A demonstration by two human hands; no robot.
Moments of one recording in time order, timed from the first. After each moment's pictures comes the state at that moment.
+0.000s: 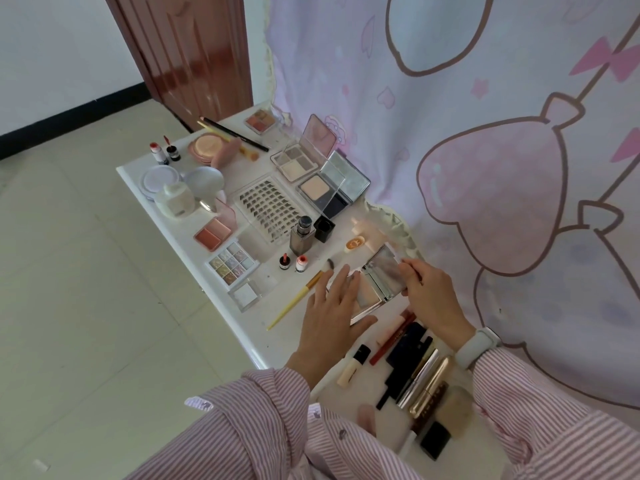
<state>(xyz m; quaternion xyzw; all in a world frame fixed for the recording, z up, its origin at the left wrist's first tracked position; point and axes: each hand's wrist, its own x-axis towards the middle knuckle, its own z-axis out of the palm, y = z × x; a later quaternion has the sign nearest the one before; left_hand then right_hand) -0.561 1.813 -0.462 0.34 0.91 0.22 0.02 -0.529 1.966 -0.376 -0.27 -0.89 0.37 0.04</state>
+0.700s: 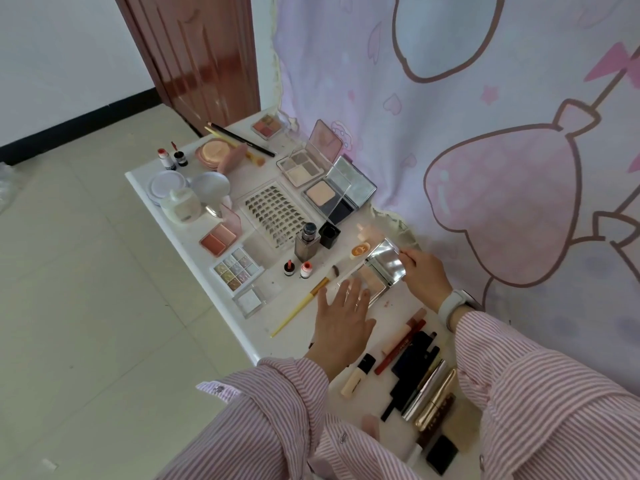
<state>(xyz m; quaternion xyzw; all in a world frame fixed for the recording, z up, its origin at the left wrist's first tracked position) -0.567 1.832 -0.468 0.39 0.91 0.05 0.15 -0.575 2.002 -0.416 -0.27 -0.90 0.34 -0.04</state>
